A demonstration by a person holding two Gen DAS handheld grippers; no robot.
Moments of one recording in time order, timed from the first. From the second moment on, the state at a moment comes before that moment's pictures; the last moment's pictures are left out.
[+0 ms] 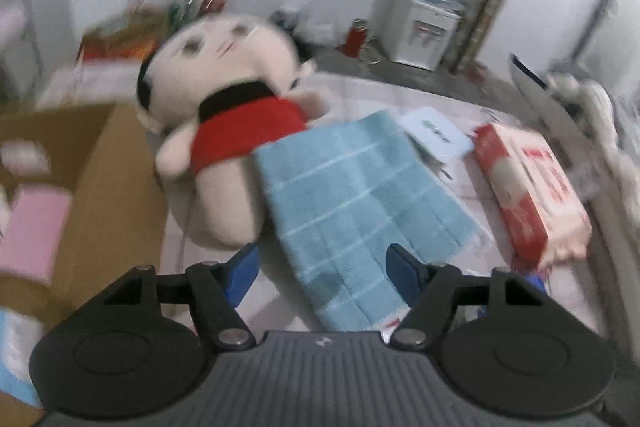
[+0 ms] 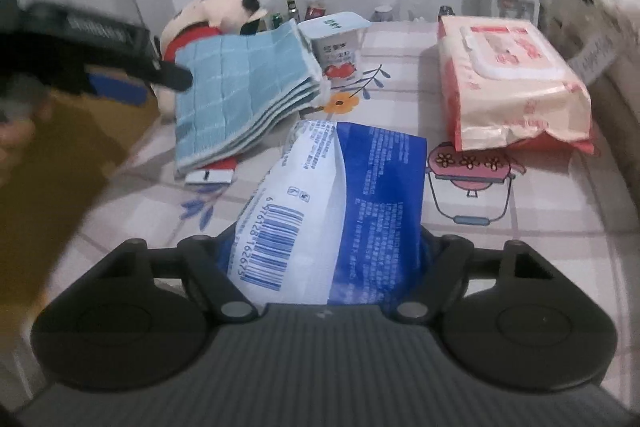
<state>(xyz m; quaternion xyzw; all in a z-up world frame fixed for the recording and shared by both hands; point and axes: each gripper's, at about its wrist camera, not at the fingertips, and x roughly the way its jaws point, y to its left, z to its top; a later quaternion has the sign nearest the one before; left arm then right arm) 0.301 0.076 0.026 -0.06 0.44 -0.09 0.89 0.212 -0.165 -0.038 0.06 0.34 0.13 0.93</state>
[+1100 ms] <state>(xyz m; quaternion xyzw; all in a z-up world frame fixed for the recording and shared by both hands) 0.218 0.098 0.125 -0.10 0.31 -0.13 0.94 0.177 -0.187 0.025 0.17 0.23 0.16 0.94</state>
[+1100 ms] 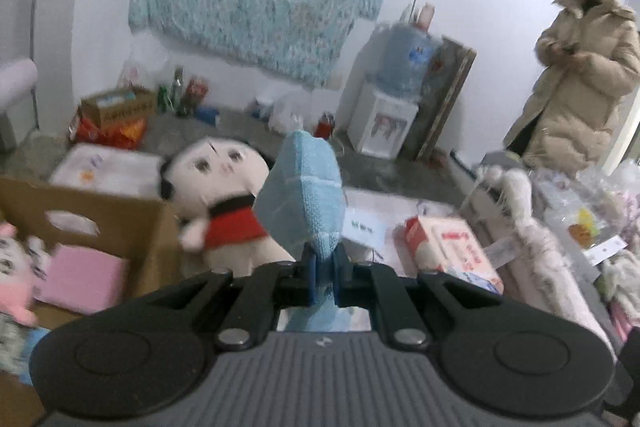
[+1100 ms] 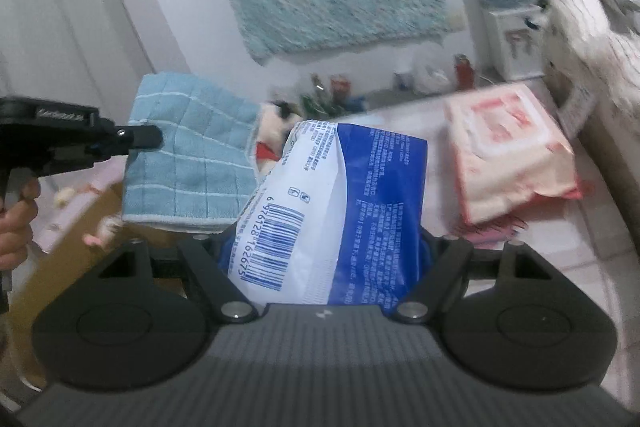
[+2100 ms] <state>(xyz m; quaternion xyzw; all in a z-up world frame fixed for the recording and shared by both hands) 0.159 0.343 0.019 0.02 0.57 0.06 0.82 0.154 0.096 0.143 0.02 0.28 0.38 0.88</state>
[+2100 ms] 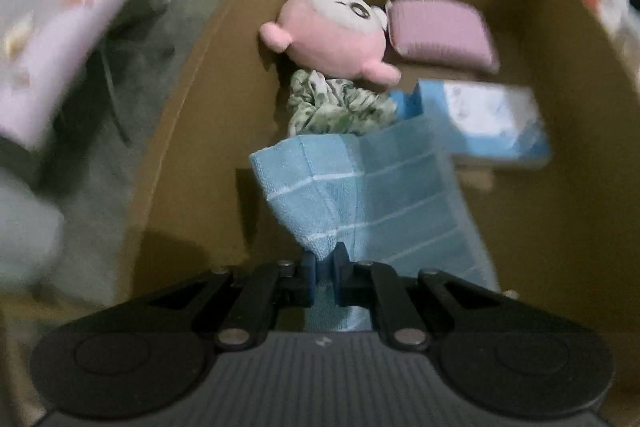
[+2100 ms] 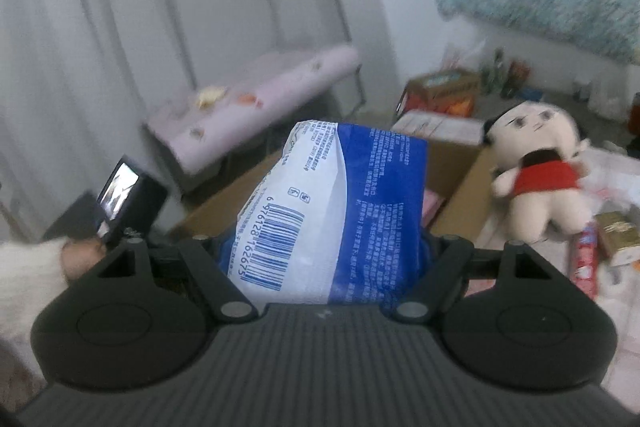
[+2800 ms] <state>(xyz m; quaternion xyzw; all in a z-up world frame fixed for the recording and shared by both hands) 0.172 0.330 0.035 0.17 0.55 0.02 0.82 0.170 0.185 0.109 -0.13 0.37 0.39 0.83</state>
